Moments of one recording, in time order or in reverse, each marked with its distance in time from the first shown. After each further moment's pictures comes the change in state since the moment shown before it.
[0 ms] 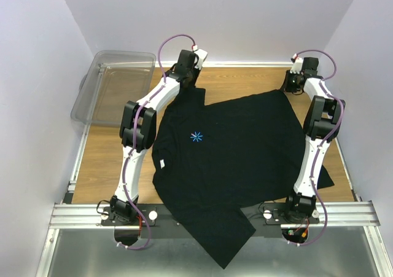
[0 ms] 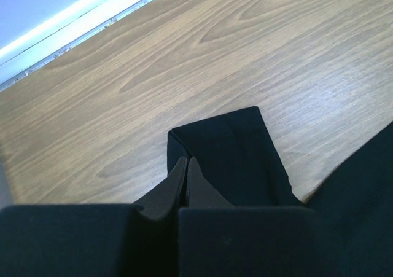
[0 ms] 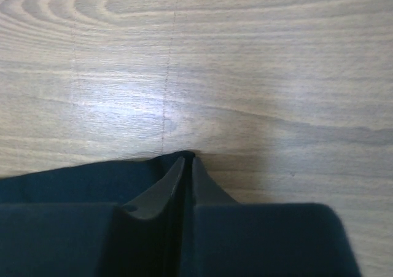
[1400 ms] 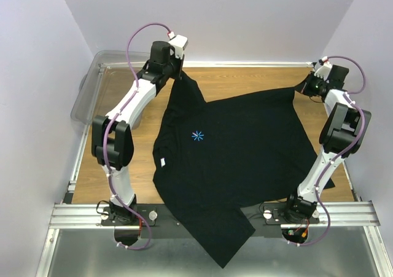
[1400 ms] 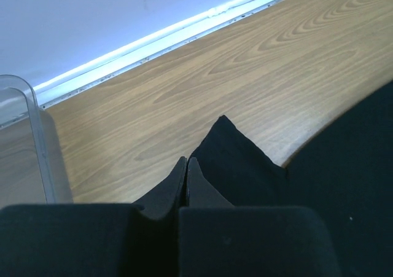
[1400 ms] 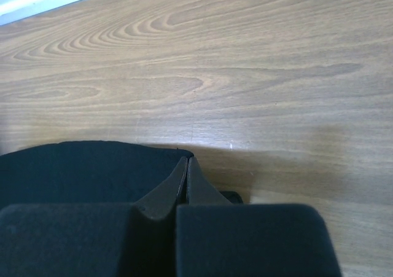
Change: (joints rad) left arm 0.093 -0.376 -0.292 0.120 0.164 -0.051; right arm -0.175 -0.331 -0.427 0.279 -0.297 0.172
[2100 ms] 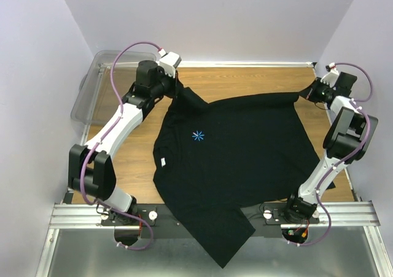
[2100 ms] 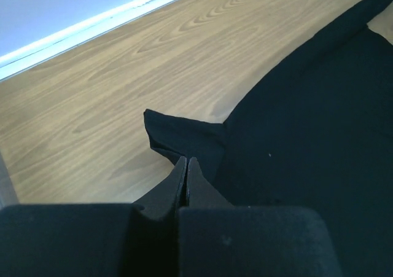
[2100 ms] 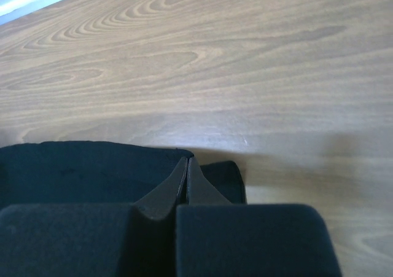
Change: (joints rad) left arm -0.003 -0.367 -0.432 0.131 0.216 -0.077; right arm -0.058 -0.083 -0.130 0.042 -0.064 -0.006
